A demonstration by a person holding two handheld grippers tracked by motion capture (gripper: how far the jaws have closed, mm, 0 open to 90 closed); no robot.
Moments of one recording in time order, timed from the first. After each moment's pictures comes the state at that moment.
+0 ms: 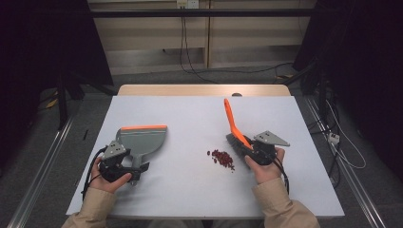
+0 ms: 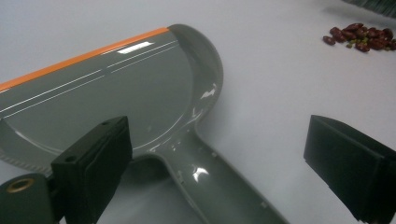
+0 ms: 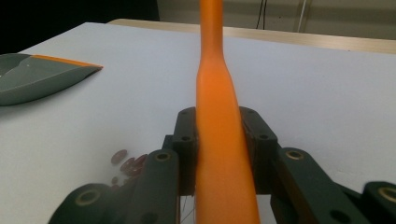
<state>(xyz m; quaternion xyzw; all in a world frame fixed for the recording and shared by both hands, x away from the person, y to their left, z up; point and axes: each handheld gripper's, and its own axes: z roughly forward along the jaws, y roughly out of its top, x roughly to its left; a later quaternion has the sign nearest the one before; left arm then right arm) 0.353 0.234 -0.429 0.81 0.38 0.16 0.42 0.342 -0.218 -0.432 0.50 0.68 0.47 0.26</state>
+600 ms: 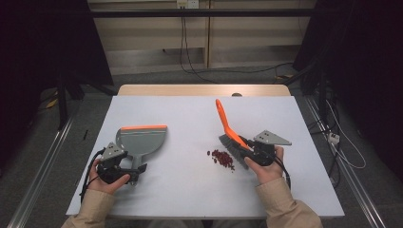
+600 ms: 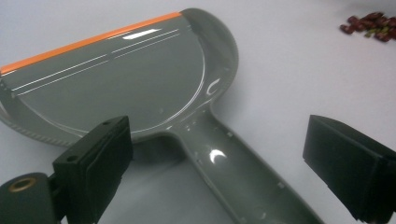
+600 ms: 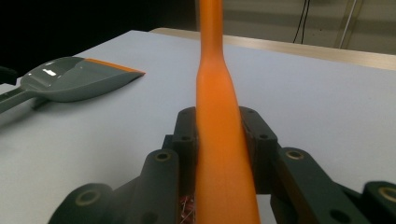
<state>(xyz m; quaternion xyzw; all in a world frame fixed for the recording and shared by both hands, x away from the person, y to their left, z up) 0.350 0.238 -0.434 0.81 0.40 0.17 0.39 0.341 -0.218 -0.425 0.45 0.70 0.52 0.22</state>
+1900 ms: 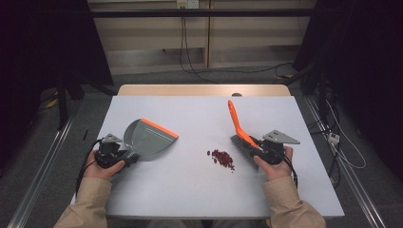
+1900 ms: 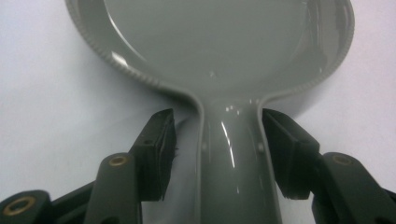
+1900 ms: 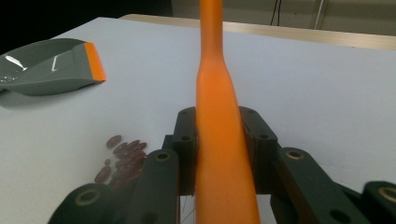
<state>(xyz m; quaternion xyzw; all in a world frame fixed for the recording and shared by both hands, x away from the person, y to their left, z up) 0.400 0.254 -0.441 0.83 0.44 0.10 0.32 0.345 -0.246 -0.434 0.48 0.69 0.48 0.23</state>
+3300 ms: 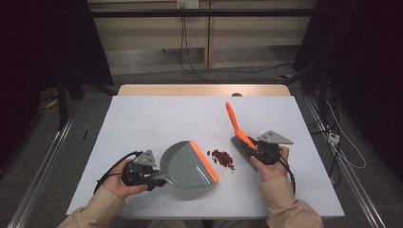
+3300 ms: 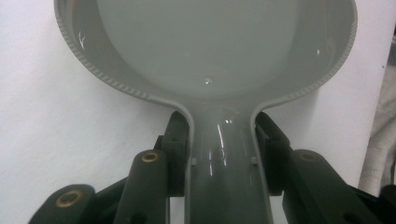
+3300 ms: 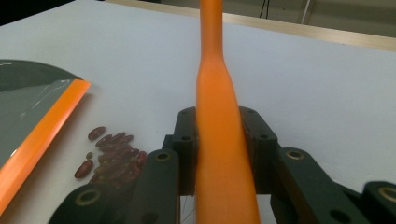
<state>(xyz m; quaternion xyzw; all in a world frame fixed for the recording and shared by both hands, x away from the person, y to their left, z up) 0.339 0.164 -0.416 0.93 0.20 0.00 0.32 0.347 -0.235 -0.439 0.48 0.71 0.45 0.26</state>
